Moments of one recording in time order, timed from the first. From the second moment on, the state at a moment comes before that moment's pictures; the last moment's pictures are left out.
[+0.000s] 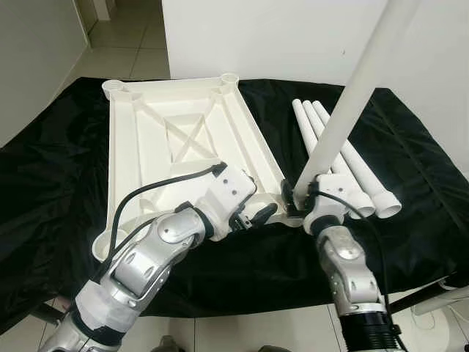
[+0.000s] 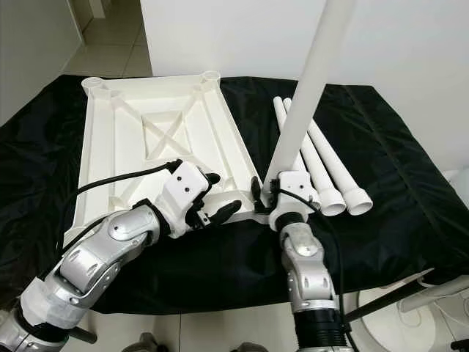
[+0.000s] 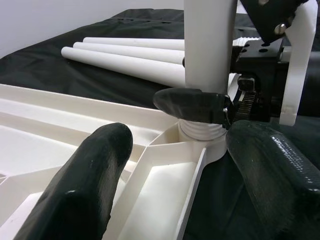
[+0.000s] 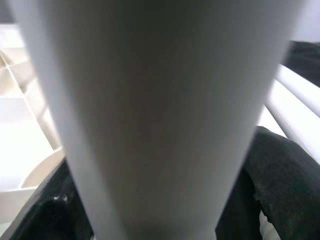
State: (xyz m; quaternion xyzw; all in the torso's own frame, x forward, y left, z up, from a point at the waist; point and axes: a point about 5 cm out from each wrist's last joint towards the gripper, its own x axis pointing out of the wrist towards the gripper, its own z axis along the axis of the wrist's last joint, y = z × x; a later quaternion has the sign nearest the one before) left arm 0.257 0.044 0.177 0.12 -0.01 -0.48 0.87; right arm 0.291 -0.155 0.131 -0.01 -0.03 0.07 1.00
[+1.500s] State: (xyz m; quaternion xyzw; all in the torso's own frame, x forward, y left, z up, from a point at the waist) left arm 0.260 0.044 0.178 0.12 -0.01 -0.48 0.87; right arm 0.307 -0.161 0.125 -0.04 -0.04 0.25 0.97
